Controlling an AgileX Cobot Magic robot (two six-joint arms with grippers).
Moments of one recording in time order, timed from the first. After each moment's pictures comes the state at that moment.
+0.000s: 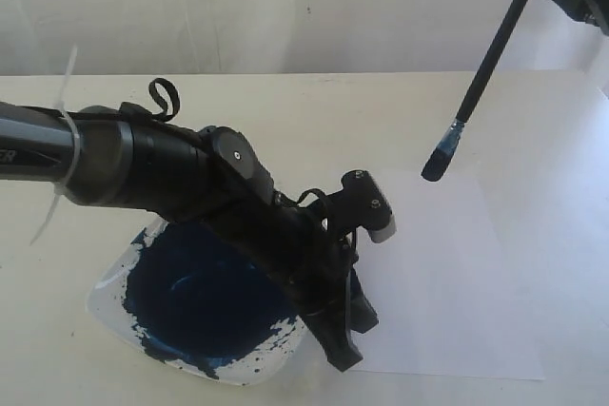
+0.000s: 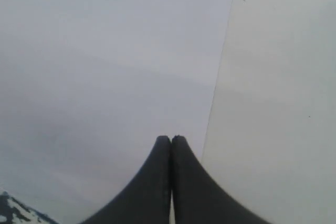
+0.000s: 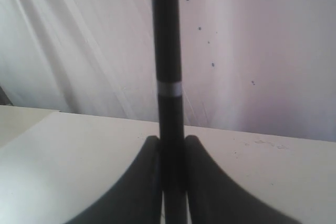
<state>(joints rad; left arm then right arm) -0.83 1.91 -1.17 -0.92 0.60 1.25 -0.09 1.39 -0.91 -1.31 -0.96 1.41</state>
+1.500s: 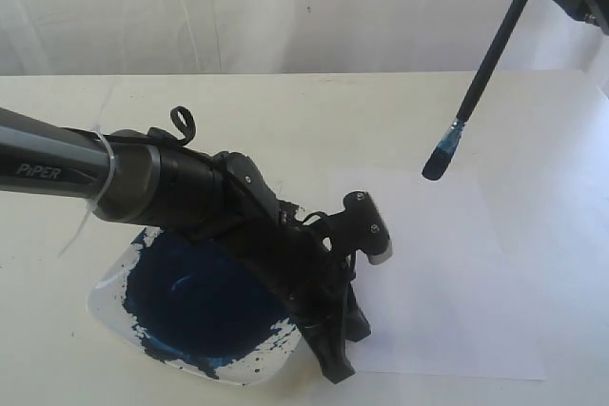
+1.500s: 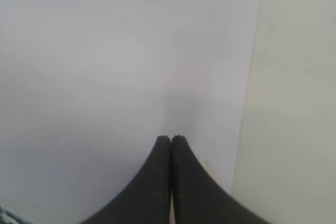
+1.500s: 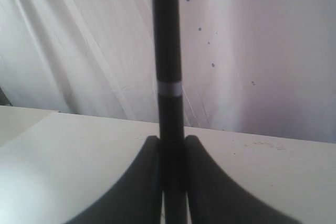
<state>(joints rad) -0.83 1.99 -1.17 -0.94 0.54 1.35 -0.09 1.39 -0.91 -1.31 -0.96 1.40</state>
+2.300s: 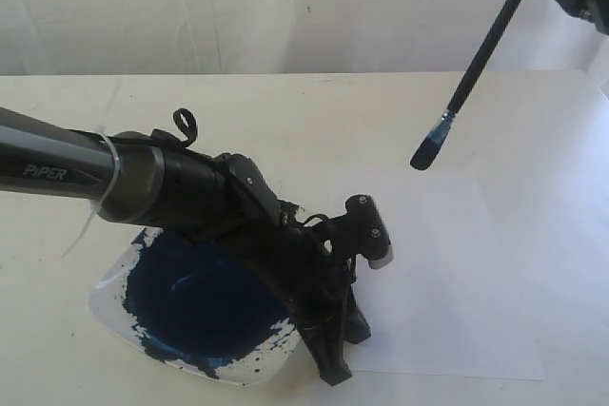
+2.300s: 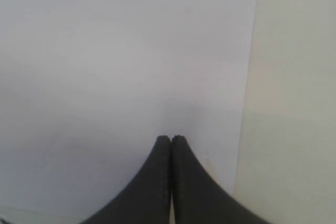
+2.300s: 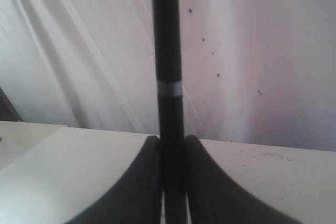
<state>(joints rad) -0.83 2.00 -1.17 -0.94 0.55 1.38 -0.09 1.45 -0.91 -1.22 -1.00 1.34</state>
